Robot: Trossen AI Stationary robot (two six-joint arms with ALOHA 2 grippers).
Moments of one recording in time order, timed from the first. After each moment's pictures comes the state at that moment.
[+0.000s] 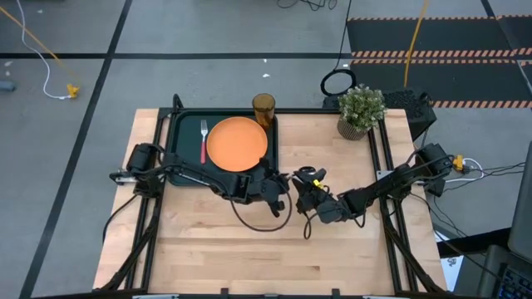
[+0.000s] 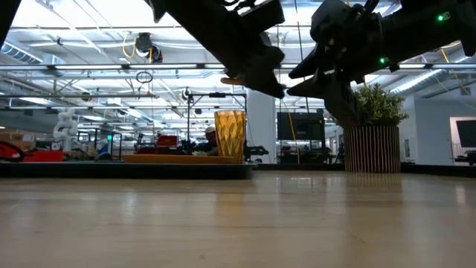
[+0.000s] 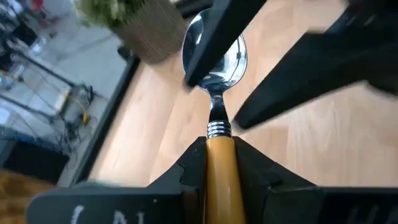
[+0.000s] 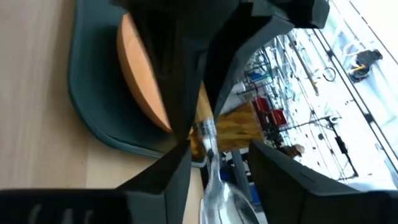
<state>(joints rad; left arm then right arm) -0.16 1.90 1.29 -0.02 -0.63 0.17 0.41 1.60 0.60 0.61 1.14 -0.74</state>
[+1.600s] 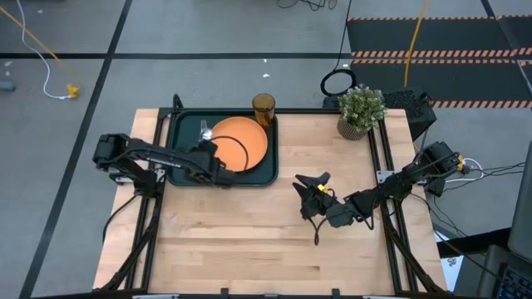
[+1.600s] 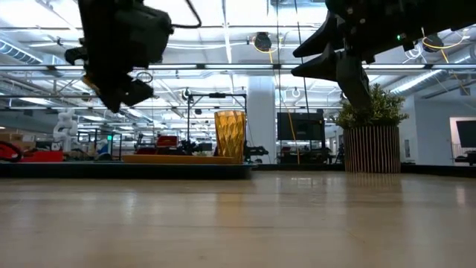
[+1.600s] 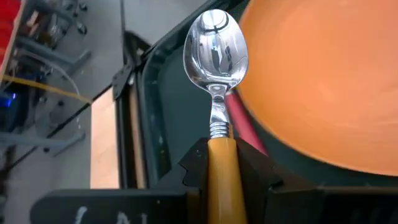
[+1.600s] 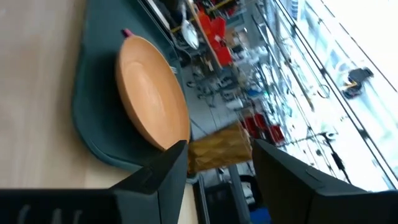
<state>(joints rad) -0.04 1.58 1.06 -1.42 -0.77 -1.29 0.47 1.54 0.60 0.64 1.16 -0.82</state>
